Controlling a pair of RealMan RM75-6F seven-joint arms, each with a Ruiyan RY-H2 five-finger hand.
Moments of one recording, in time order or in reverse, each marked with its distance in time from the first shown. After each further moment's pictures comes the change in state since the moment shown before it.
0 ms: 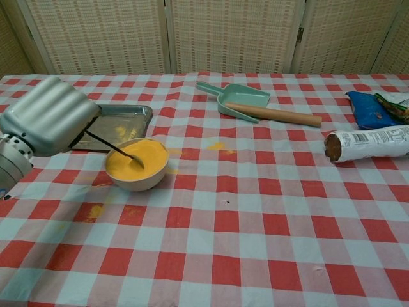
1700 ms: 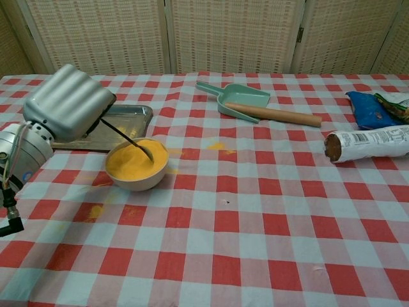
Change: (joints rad) left arm -0.057 -0.066 -0.078 0.148 0.034 -0.047 -0.102; right arm 0.005 0.008 0.009 0.007 0.029 -0.012 0.024
